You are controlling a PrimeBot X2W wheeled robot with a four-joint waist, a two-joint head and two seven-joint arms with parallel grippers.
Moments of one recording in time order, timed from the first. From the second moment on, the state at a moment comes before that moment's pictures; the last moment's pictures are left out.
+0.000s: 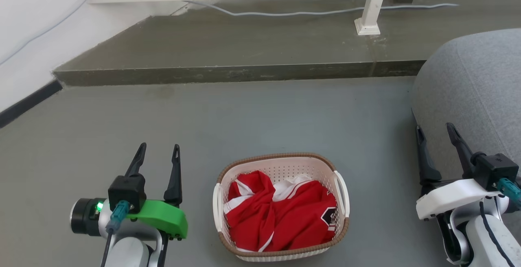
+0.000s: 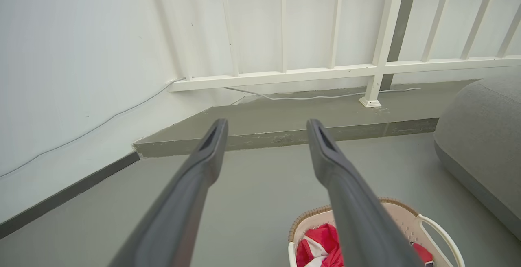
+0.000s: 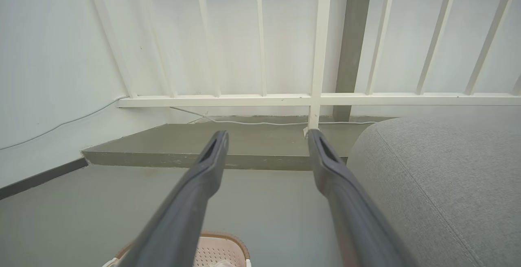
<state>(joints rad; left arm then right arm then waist) -0.15 0.09 -0.32 0.25 -0.25 0.10 -0.25 -0.03 -0.19 0.14 0.18 0.24 -0.03 -0.25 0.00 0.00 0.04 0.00</state>
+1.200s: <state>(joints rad) -0.32 0.05 -0.36 0.32 -0.29 0.10 -0.21 -0.20 -0.17 0.15 0.30 0.26 0.04 -0.25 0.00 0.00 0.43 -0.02</state>
